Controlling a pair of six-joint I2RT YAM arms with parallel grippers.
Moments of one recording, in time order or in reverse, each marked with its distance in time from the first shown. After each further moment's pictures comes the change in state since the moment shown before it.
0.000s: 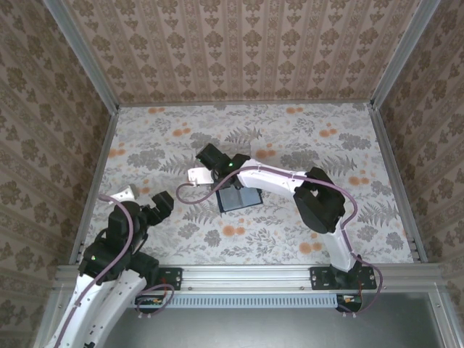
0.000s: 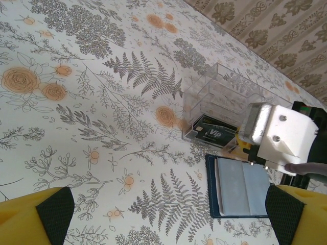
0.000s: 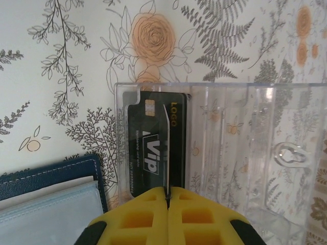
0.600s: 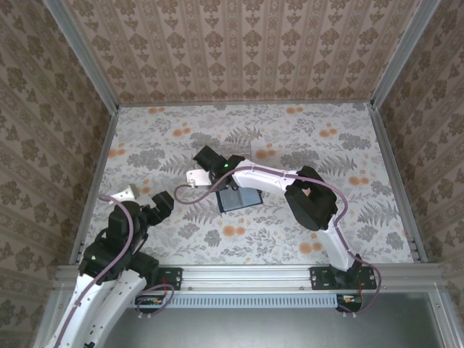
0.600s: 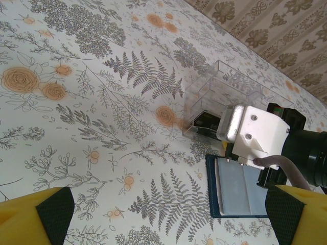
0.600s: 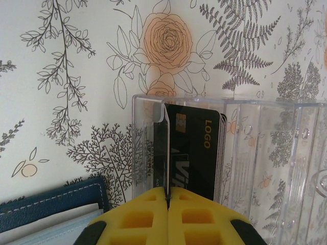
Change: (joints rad) left arm 0.000 0.002 0.000 0.000 0.001 0.000; right arm -0.001 0.076 0.049 -0.003 -0.012 0.016
